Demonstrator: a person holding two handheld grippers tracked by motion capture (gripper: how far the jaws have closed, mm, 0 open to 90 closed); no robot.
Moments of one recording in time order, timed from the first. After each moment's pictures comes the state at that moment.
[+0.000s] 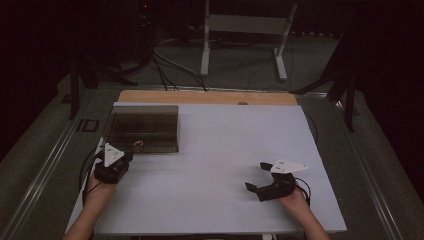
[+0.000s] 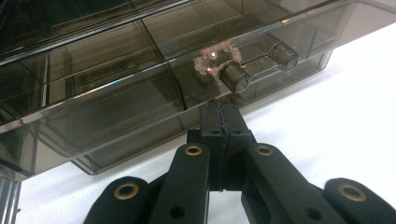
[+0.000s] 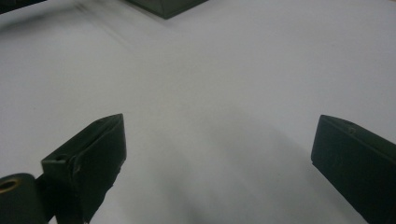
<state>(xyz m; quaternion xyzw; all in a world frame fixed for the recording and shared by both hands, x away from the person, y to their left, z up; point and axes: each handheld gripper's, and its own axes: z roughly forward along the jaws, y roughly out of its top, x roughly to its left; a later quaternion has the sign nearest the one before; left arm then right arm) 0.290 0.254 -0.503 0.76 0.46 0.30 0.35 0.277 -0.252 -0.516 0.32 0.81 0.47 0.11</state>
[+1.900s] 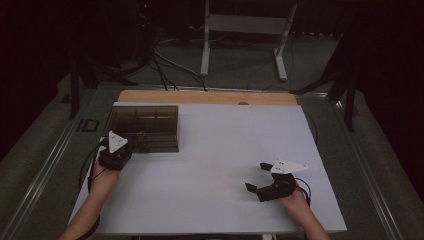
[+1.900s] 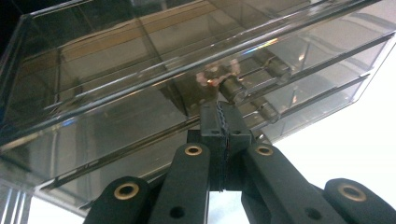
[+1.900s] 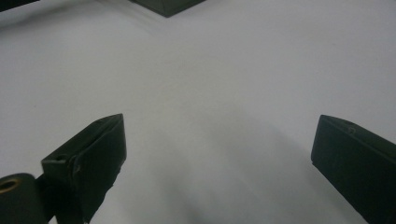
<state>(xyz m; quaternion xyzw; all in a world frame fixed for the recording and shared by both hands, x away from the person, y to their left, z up) 0.325 0.249 -0.497 0.76 0.46 0.31 0.34 0.276 -0.252 -0.517 0.32 0.81 0.47 0.11</state>
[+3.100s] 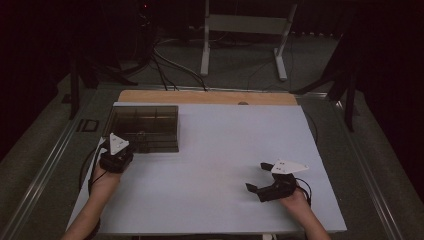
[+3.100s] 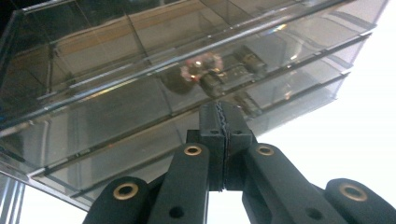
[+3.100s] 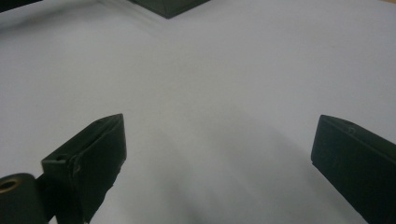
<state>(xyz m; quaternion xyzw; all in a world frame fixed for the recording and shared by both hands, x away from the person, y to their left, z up) 0.314 0.242 -0.492 0.76 0.47 0.30 0.34 0.275 -0.253 -0.515 0.32 0.81 0.47 0.11</state>
